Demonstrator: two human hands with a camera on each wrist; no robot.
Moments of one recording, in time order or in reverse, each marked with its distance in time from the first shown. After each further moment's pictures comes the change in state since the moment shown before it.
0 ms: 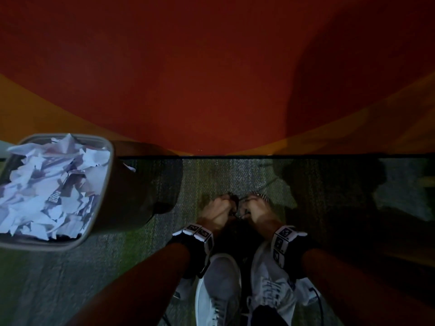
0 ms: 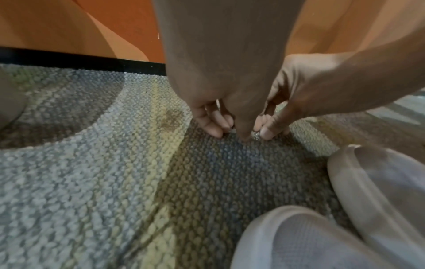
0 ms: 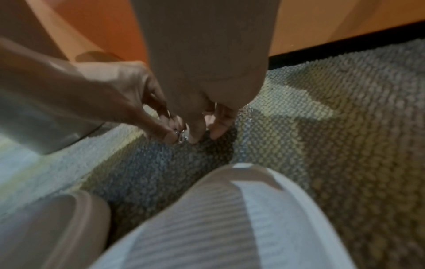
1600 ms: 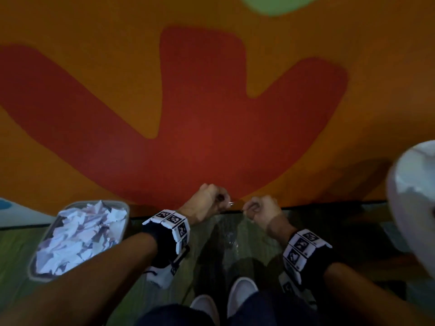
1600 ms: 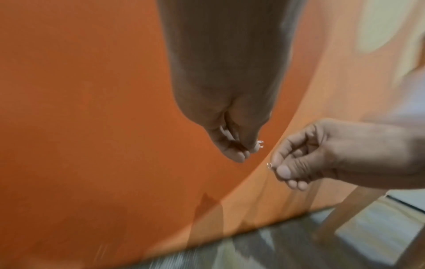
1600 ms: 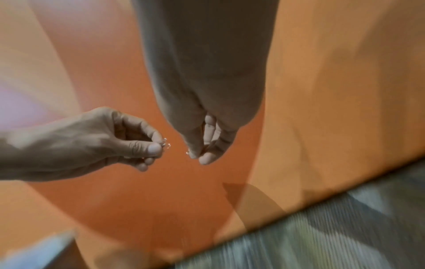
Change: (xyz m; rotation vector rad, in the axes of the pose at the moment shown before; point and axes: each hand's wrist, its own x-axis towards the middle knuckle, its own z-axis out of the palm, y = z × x) left_hand -0.102 0.135 -0.214 -0.205 0.297 0.297; right_hand -0.148 -0.067 -0.209 0.443 0.432 0.055
